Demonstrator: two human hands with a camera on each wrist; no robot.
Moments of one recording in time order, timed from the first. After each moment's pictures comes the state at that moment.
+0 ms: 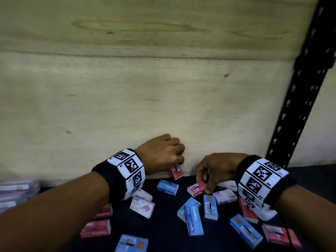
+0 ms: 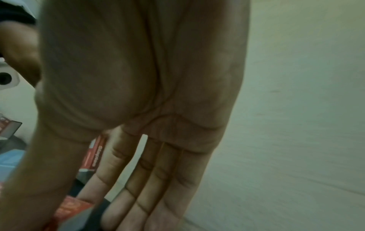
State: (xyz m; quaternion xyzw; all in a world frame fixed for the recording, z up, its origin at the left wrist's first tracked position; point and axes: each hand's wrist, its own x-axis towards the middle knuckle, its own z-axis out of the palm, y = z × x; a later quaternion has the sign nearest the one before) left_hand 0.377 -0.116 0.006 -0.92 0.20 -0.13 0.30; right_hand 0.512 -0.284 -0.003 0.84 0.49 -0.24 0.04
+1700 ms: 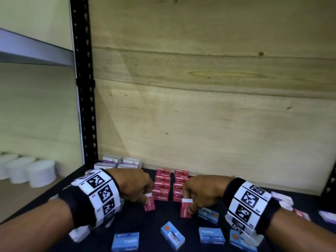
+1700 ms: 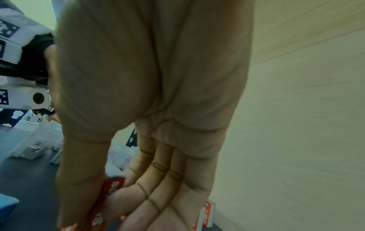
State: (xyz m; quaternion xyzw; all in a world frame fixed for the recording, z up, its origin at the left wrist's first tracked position) left_hand 0.089 -0.107 0.025 -0.96 -0.24 0.17 -0.01; right_hand 0.268 -0.222 0.019 0.74 0.64 -0.17 0.10
